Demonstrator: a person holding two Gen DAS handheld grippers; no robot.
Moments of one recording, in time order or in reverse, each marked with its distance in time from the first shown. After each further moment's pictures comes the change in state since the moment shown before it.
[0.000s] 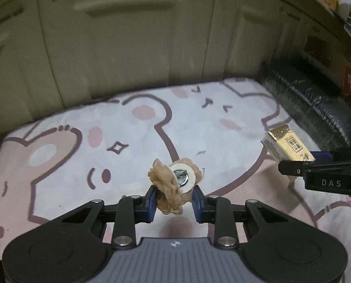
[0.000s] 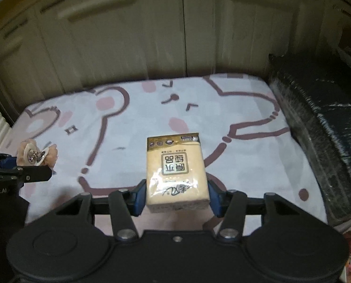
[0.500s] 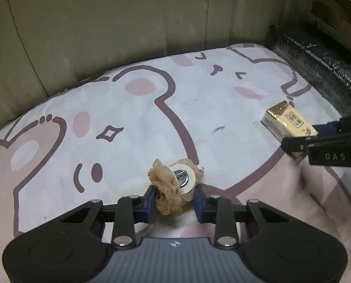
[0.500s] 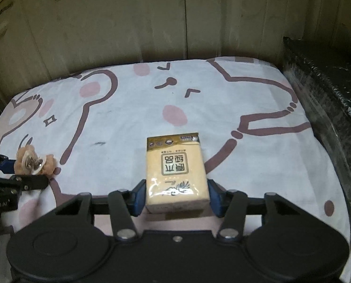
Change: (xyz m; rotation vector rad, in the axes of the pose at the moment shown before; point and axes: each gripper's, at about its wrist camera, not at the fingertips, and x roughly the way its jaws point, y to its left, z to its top) left arm 0.074 0.007 -0.006 0.090 0.104 0.019; right arm 0.074 -0.009 -0.003 -0.027 0.059 -0.007
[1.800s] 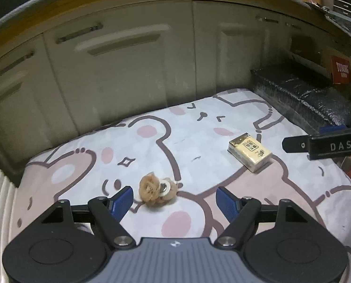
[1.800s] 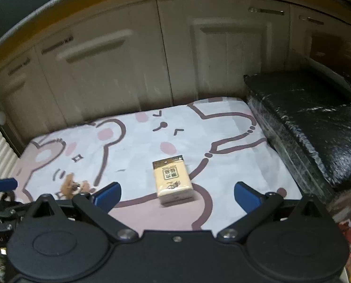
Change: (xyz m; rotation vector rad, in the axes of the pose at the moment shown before) left arm -0.105 -0.041 -0.025 0.028 -0.225 0.093; right arm -0.105 -0.013 -0.019 0.093 -0.197 -0.008
